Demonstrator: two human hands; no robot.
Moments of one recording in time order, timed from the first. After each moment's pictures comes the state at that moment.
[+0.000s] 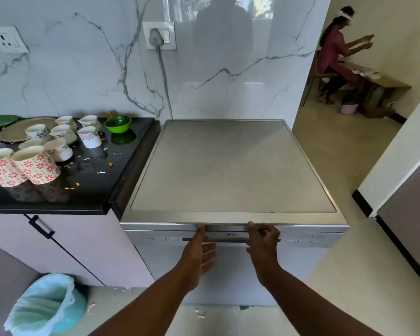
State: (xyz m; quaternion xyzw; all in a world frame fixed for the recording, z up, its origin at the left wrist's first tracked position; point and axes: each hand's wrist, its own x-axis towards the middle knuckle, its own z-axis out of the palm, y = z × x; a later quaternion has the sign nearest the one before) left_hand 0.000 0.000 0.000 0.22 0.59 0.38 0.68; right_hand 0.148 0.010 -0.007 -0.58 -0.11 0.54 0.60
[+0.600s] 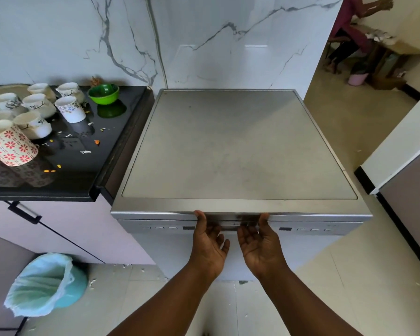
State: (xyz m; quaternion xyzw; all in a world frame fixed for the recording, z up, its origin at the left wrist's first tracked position) left_hand 0.023 0.027 -0.041 0.01 0.47 0.52 0.72; right_hand 0.138 0.025 -0.043 -0.39 0.07 0.68 0.62
